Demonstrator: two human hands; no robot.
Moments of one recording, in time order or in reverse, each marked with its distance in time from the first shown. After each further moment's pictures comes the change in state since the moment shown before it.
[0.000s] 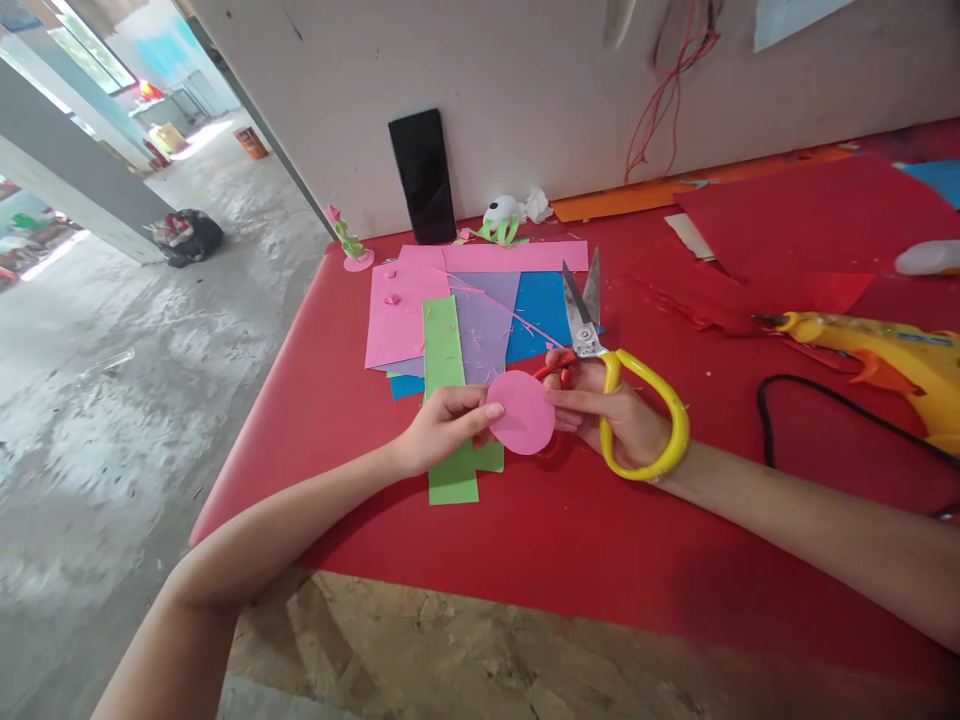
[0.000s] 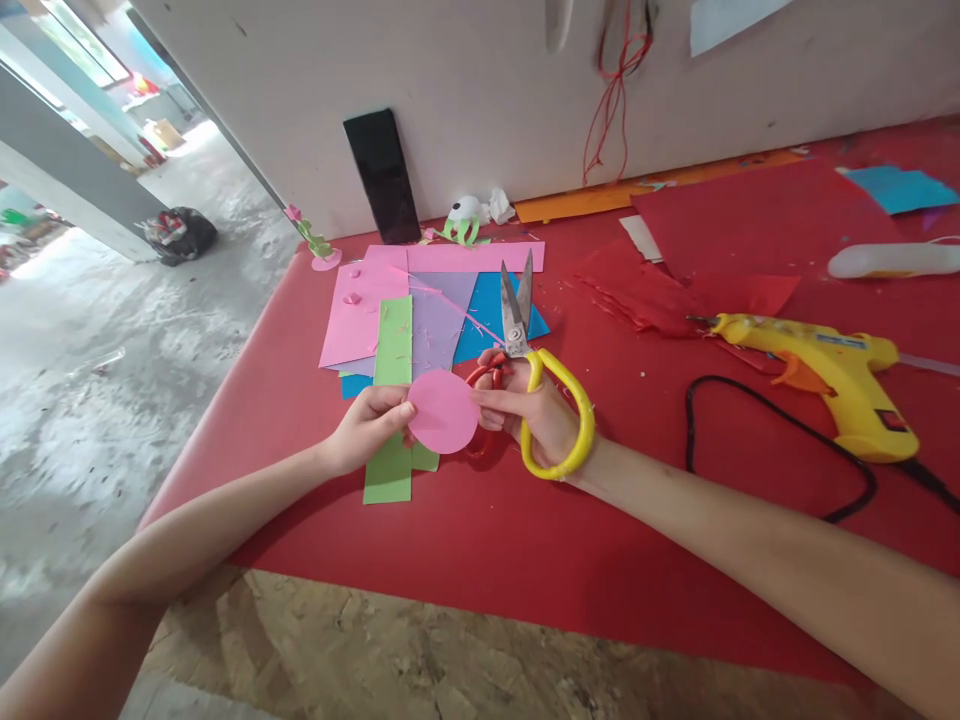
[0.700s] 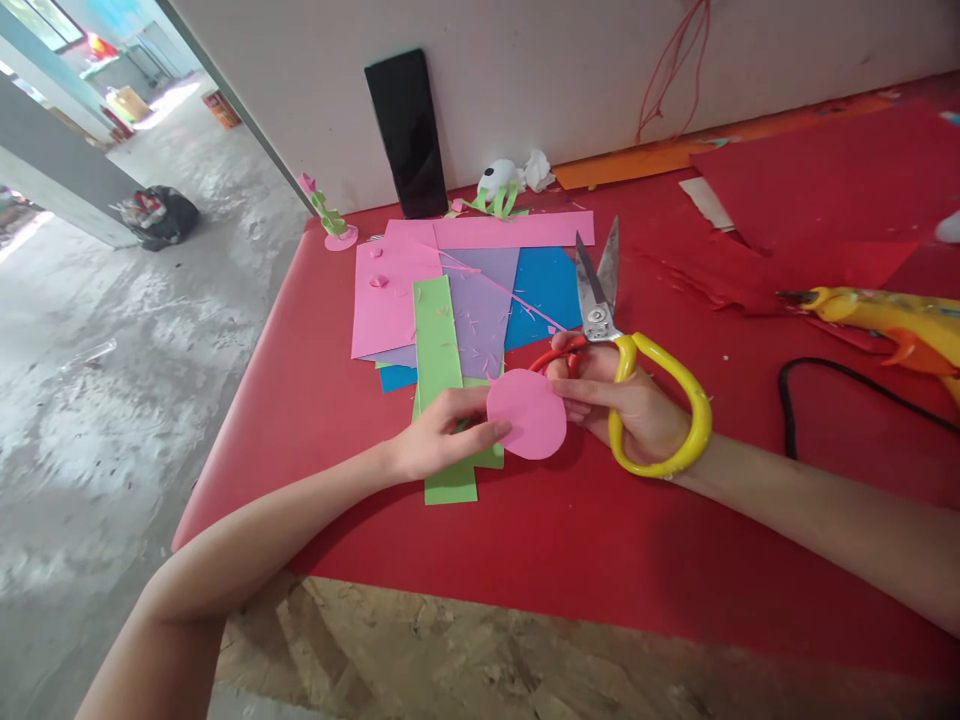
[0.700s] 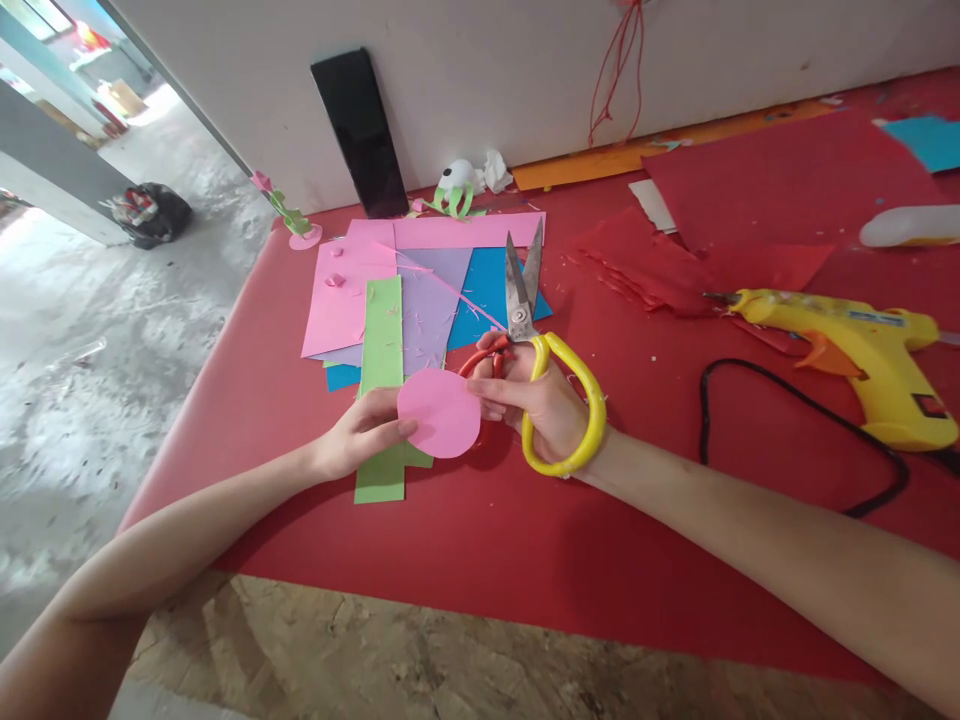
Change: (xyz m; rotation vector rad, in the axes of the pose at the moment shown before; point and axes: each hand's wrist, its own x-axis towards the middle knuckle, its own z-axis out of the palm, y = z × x) left_hand -0.002 0.002 -0.001 0.093 -0.148 0.024; right_hand 0.000 -0.003 0.002 -0.036 0.088 0.020
